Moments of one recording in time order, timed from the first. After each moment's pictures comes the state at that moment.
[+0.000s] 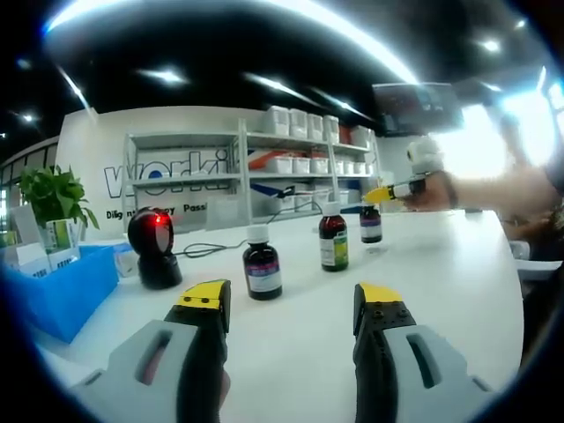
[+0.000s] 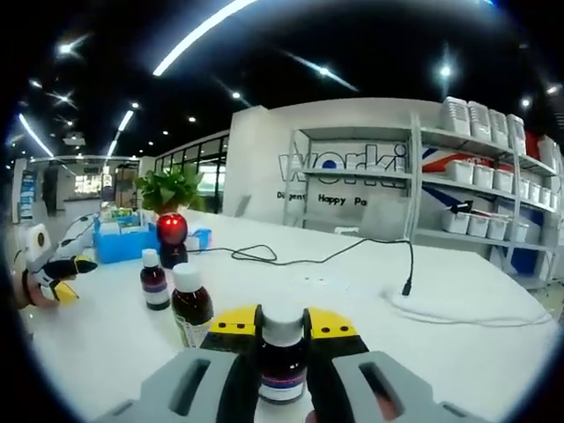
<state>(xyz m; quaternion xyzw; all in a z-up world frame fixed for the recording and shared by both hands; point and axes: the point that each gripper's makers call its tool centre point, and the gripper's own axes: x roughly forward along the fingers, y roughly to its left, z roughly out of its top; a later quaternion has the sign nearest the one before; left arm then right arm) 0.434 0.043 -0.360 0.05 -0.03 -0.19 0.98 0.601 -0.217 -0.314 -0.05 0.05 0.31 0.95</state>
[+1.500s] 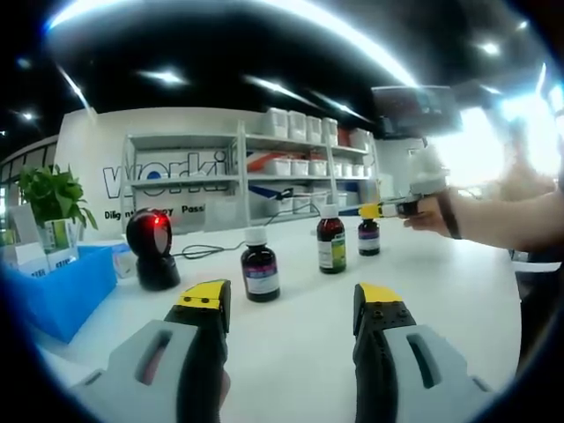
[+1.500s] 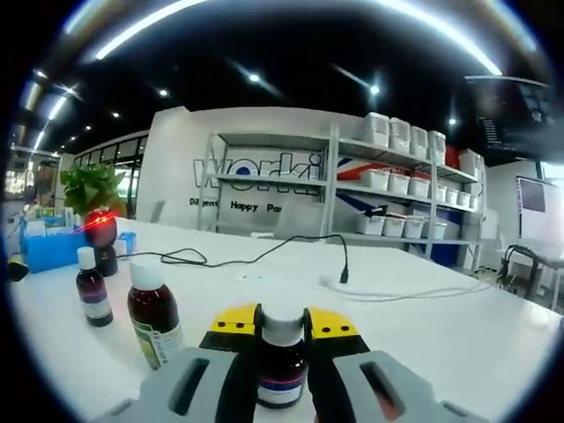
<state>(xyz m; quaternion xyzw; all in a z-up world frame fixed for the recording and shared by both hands) 0.430 0.040 -0.358 0.05 -0.04 -0.20 0.98 0.601 -0.225 -0.332 -0.06 0.02 0.08 0.99</state>
